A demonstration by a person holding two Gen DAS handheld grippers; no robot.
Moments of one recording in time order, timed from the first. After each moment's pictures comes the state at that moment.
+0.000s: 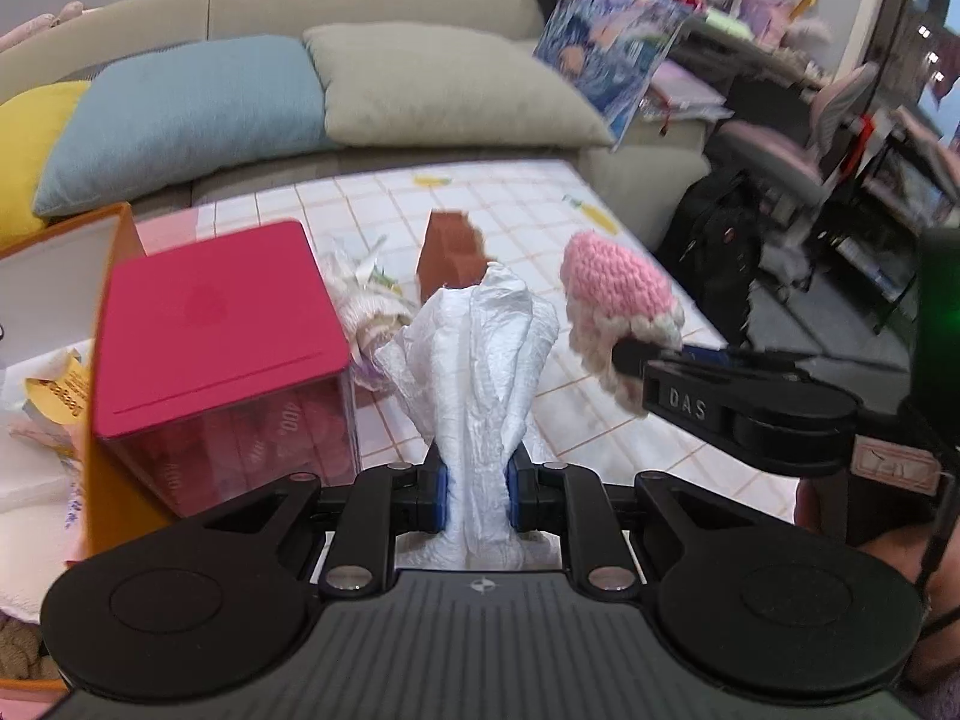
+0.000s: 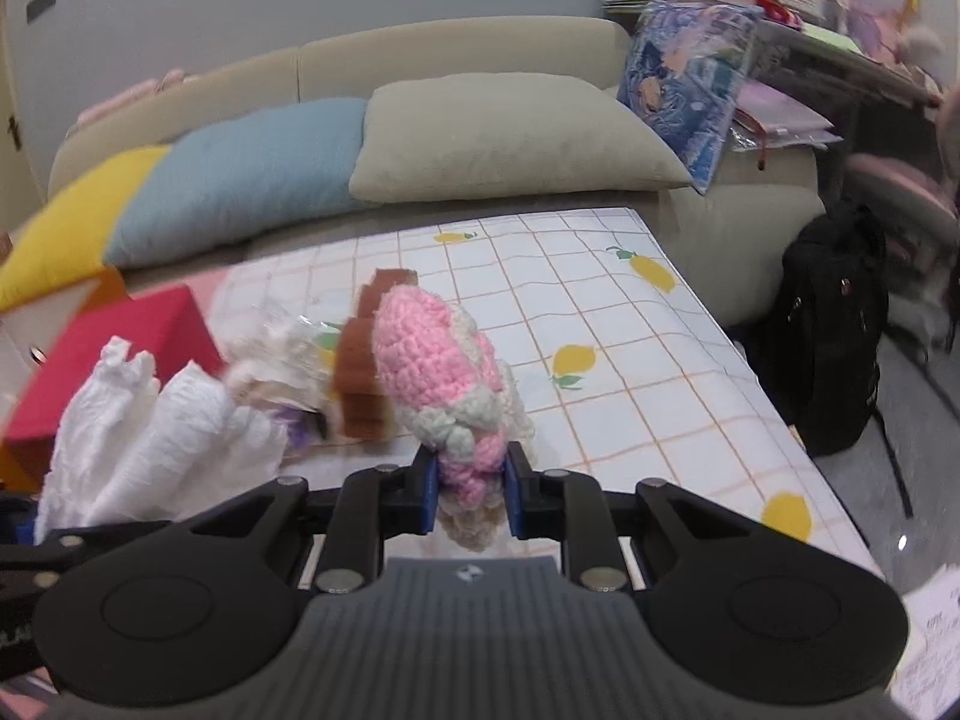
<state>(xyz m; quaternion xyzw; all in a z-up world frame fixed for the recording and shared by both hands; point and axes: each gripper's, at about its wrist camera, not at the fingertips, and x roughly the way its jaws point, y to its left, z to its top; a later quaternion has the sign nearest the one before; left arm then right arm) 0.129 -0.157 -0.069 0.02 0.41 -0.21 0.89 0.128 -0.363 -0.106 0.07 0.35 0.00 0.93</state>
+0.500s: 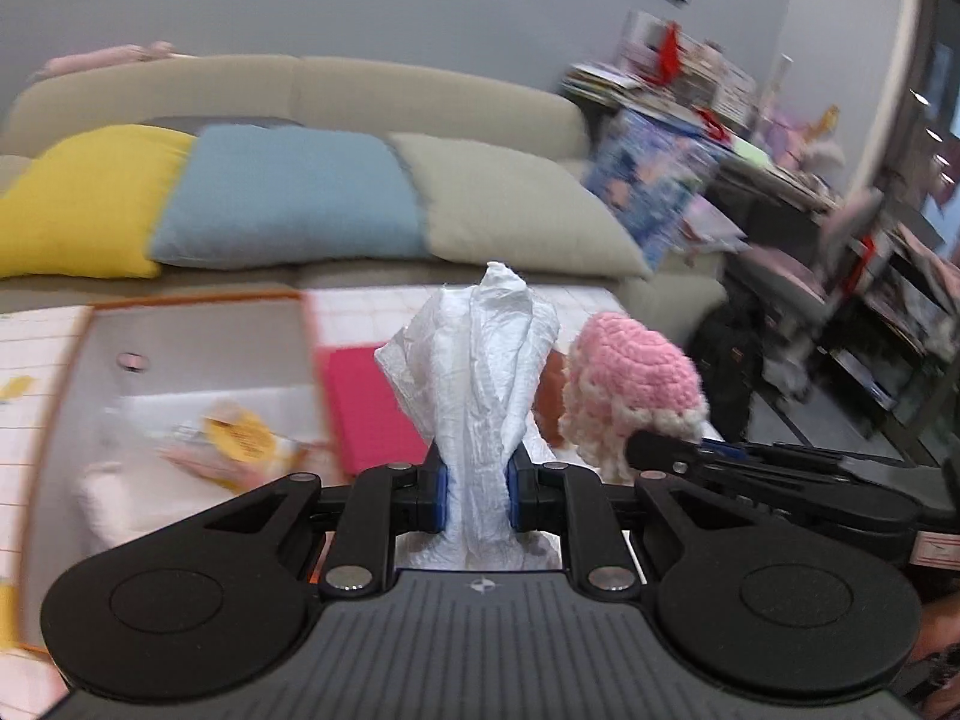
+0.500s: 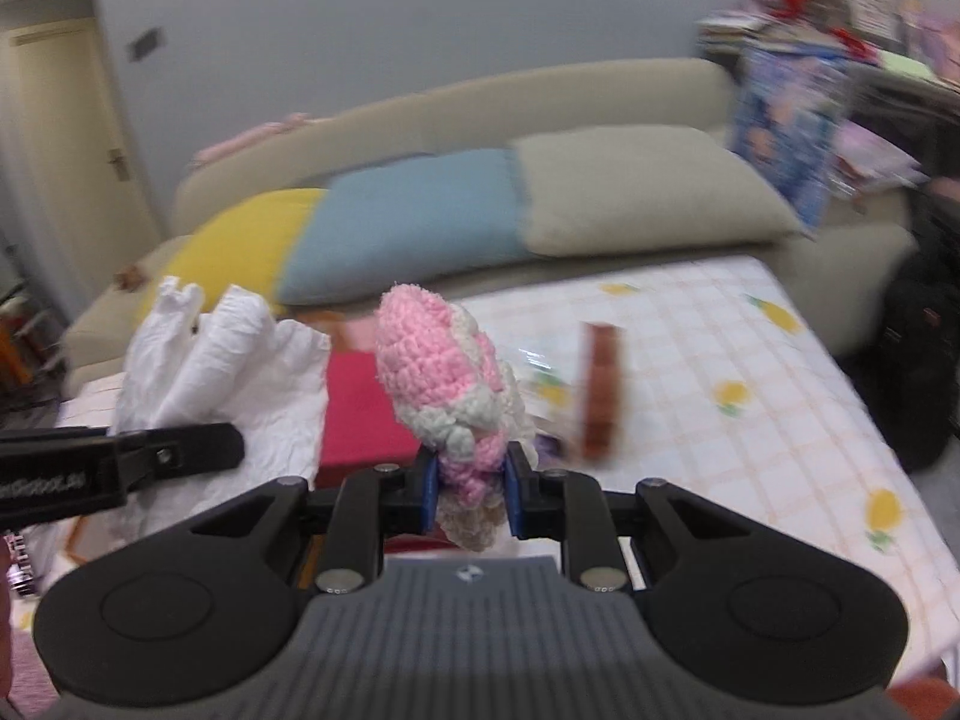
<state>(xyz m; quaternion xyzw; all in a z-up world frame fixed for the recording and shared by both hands) 0.097 -0.037 0.006 -0.05 0.33 -0.17 0.93 0.072 -0.276 -0.029 0.10 0.30 0.12 0.94</state>
